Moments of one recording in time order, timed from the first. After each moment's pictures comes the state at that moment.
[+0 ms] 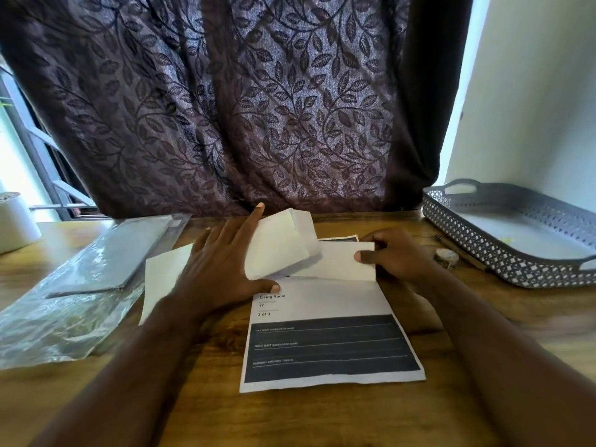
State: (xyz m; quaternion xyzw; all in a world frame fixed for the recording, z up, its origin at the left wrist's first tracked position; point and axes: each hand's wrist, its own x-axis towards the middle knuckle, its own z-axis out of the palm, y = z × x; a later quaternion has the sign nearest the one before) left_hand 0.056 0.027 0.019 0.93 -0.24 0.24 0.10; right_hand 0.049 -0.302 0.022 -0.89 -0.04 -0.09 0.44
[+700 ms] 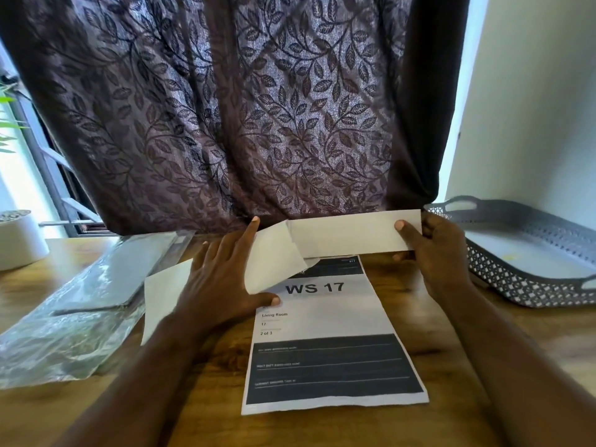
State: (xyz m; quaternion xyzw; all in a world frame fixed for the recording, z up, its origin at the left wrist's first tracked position) left_hand 0.061 0.031 0.018 0.93 -0.20 0.28 0.11; right_hand 0.035 -0.316 0.049 -0.71 -0.02 -0.35 0.60
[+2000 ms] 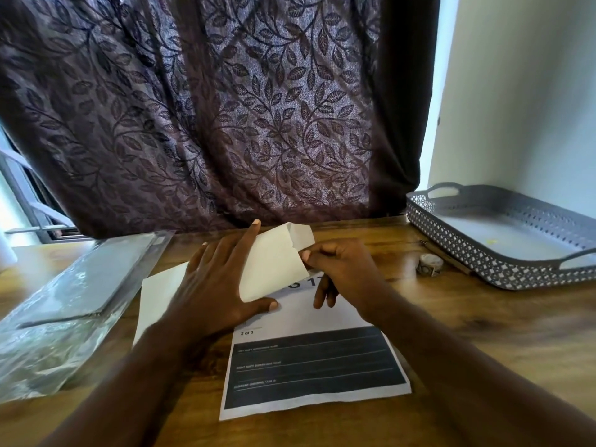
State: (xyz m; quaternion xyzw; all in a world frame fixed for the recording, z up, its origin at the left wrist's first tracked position) left_hand 0.045 0.007 0.019 0.92 -0.27 0.28 0.09; right_hand 0.000 -0.227 0.054 -0.79 -0.08 0.00 0.61
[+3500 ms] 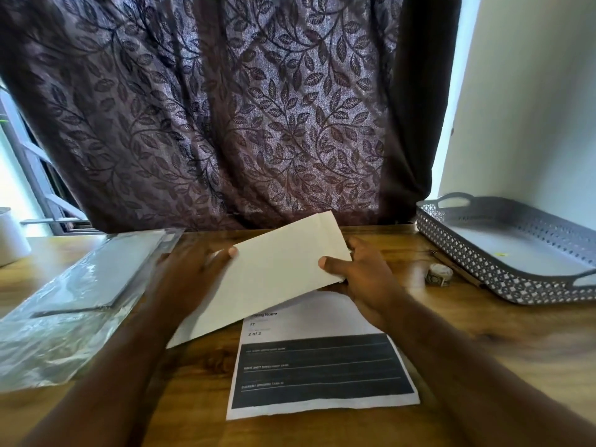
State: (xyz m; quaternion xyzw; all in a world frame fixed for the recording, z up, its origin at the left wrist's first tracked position) left_hand 0.054 0.043 0.037 0.93 -0.08 0.23 0.26; right_hand 0.019 -0.233 0.036 -0.68 -0.01 -0.05 0.73
